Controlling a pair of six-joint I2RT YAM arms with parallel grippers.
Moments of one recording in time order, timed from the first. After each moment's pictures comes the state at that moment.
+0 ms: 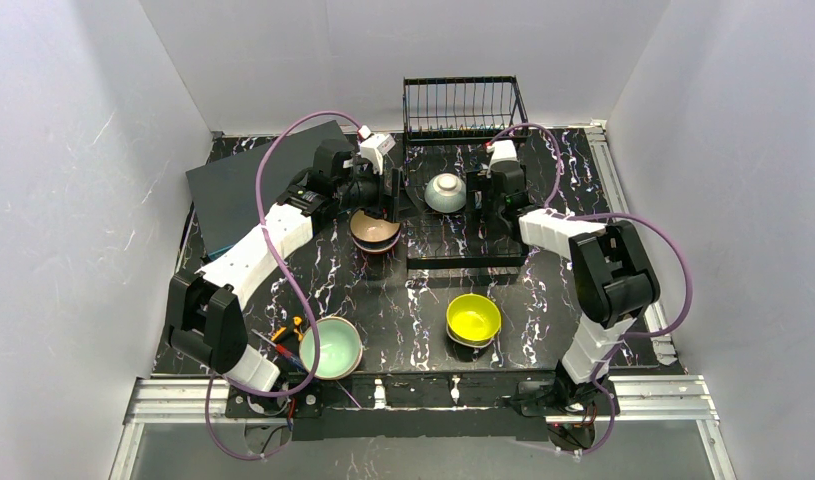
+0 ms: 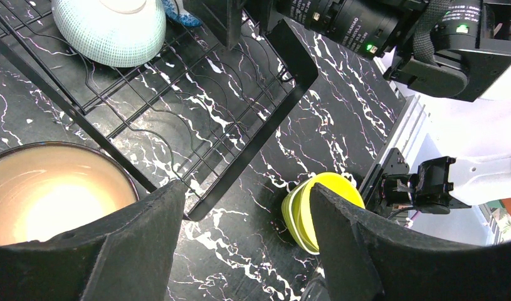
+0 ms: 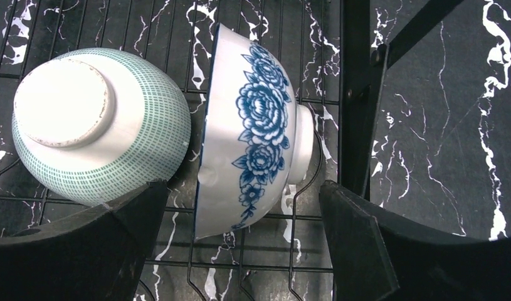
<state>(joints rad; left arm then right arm) -0.47 1.53 1.26 -0.28 0.58 -0.29 0.39 1.78 1.04 0.24 0.23 0.09</state>
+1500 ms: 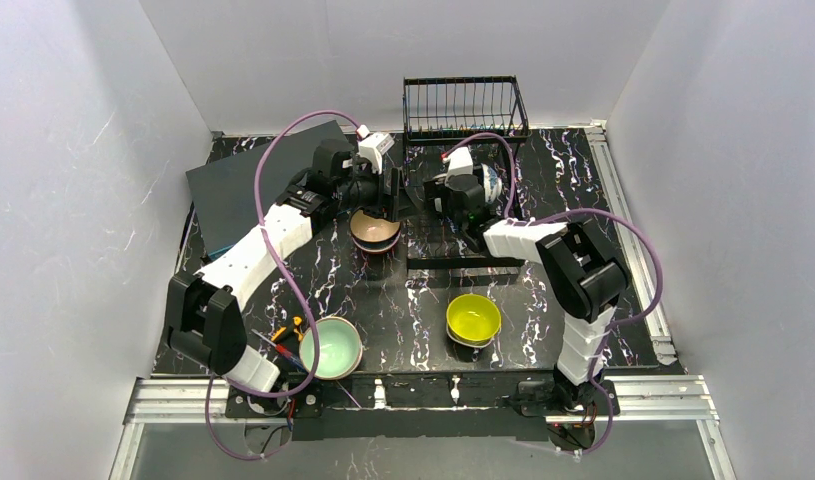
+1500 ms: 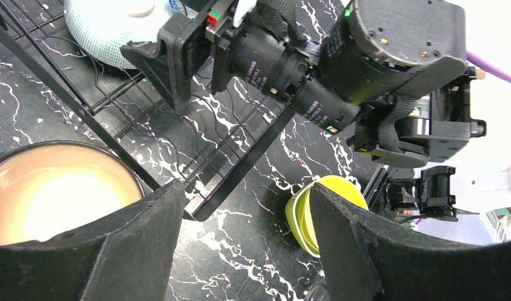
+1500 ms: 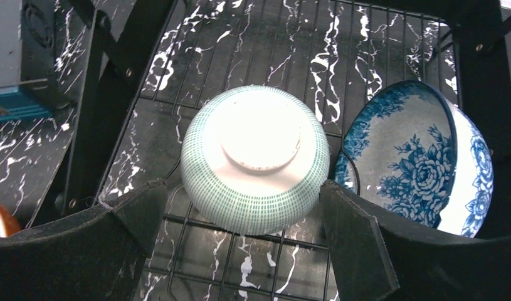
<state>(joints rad) -0.47 1.52 1.26 -0.28 0.56 -0.29 0.61 1.87 1.05 0.47 0.32 0.08</state>
